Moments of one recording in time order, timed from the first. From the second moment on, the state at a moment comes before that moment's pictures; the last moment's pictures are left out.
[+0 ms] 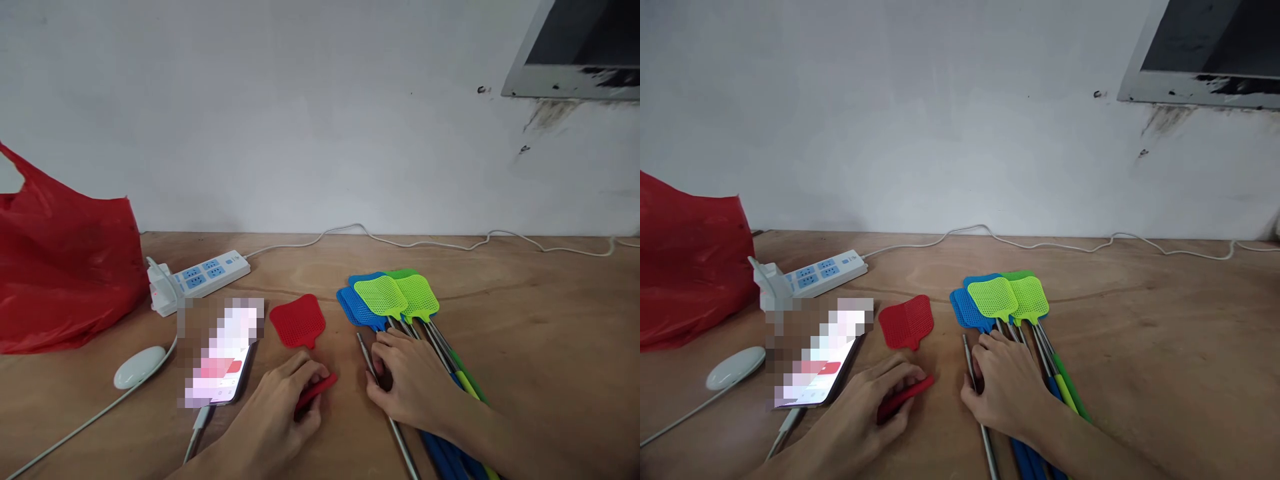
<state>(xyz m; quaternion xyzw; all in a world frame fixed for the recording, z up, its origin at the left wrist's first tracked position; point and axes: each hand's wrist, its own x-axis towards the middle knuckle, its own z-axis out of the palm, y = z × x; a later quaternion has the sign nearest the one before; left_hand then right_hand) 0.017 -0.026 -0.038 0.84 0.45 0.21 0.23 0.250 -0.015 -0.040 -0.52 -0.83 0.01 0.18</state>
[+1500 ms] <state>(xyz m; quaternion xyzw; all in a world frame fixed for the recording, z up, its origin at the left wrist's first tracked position) 0.022 -0.028 -0.033 0.66 0.49 0.23 0.52 0.261 -0.003 -0.033 -0.39 -0.44 0.62 0.53</state>
